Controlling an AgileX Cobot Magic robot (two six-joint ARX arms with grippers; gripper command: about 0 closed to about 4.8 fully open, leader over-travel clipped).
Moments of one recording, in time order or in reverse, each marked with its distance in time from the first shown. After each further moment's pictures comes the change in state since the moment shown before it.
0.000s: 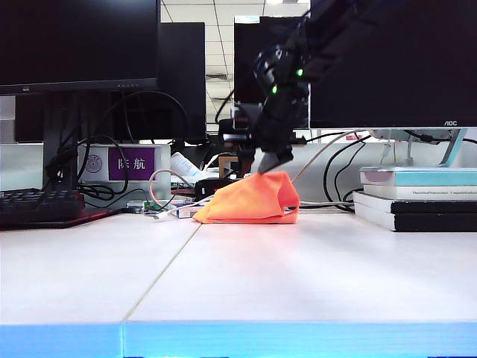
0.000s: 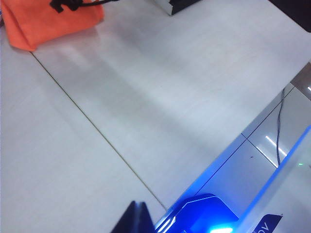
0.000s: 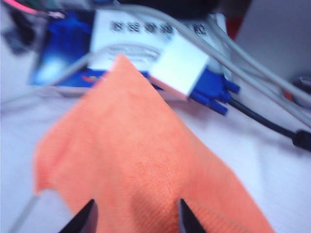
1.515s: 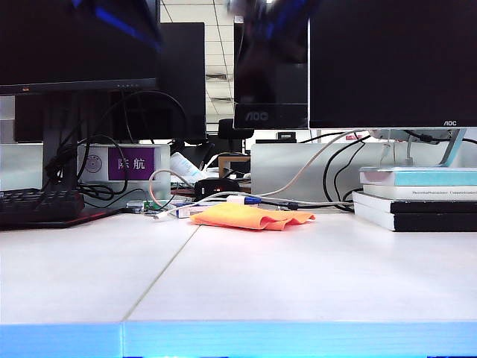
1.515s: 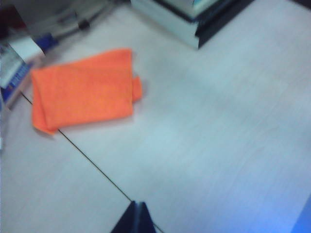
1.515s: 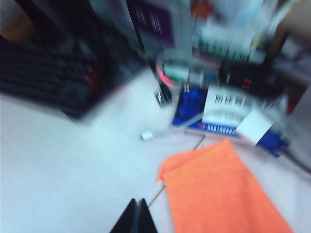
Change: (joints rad) left arm 0.005 0.331 -0.003 0.412 0.000 0.155; right arm 0.004 -0.349 -0.001 -0.228 -0.306 -0.001
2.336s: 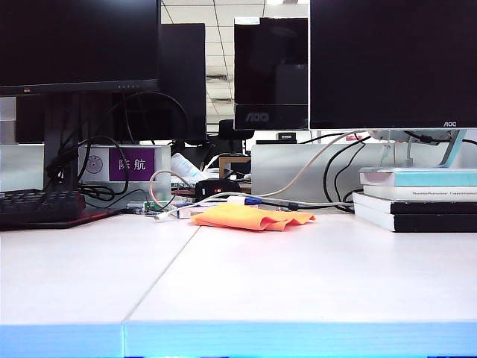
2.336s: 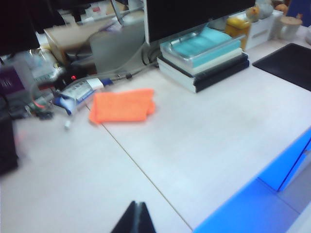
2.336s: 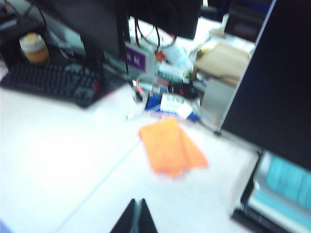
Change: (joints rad) left arm -0.002 -0.933 -0.161 -0.393 -0.140 -0.164; right arm 0.004 -0.802 -0.113 -0.523 0.200 -0.081
